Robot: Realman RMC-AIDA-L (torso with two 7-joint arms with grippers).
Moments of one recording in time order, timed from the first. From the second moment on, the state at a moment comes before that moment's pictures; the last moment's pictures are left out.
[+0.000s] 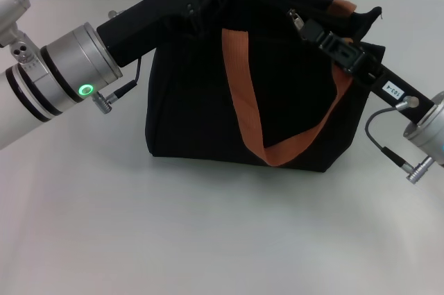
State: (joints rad) left arm -0.75 -2.08 0.71 0.16 1.40 1.55 -1.04; right arm 0.58 2.08 -0.16 -0.01 -1.87 -1.60 1.36
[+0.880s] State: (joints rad) left arm -0.74 -2.08 0.71 0.16 1.40 1.55 -1.04; right arm 0.53 2.09 -0.11 -0.07 -1.87 -1.71 1.31
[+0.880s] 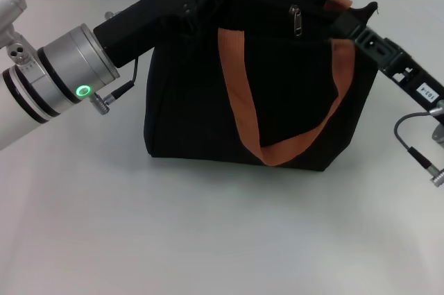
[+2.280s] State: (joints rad) left arm -0.76 -2.08 0.71 0.15 1.40 1.55 -1.04; right arm 0.61 2.09 -0.13 -0.07 -1.89 -1.58 1.25
